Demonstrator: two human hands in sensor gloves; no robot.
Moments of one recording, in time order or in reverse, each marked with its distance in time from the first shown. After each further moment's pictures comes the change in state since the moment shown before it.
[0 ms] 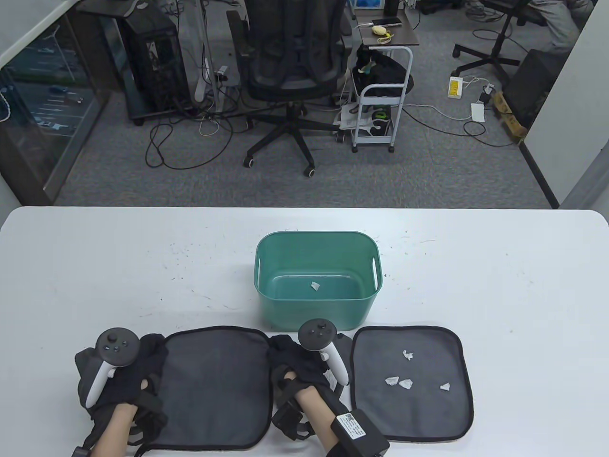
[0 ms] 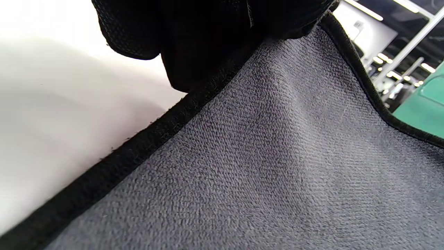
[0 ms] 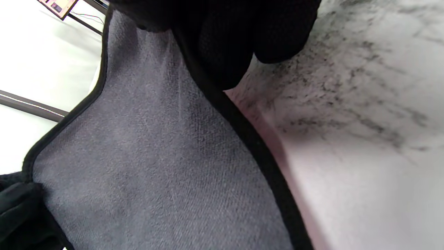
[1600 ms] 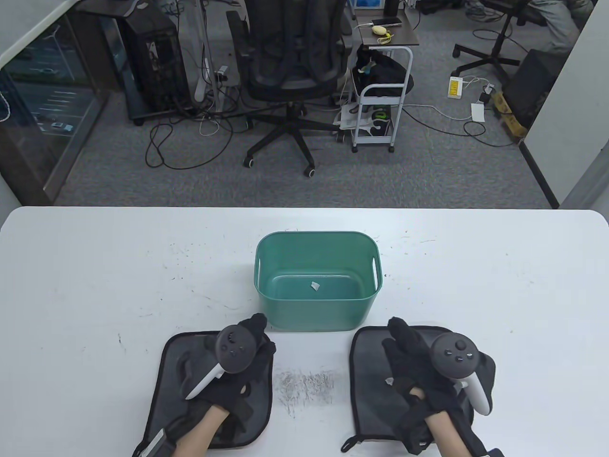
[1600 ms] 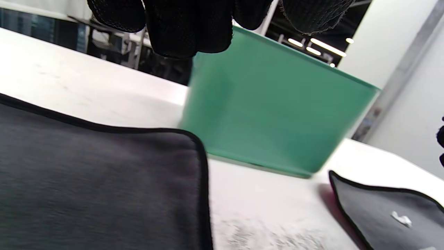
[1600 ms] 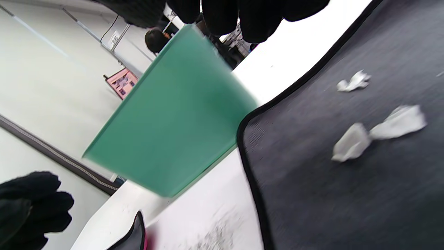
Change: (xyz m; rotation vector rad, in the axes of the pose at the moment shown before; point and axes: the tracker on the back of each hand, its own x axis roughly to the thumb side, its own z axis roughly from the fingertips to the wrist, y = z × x) left_hand 0.194 -0.047 0.072 0.008 -0.458 -0.226; right_hand -0.094 -0.178 0.122 -0.362 -0.213 0.061
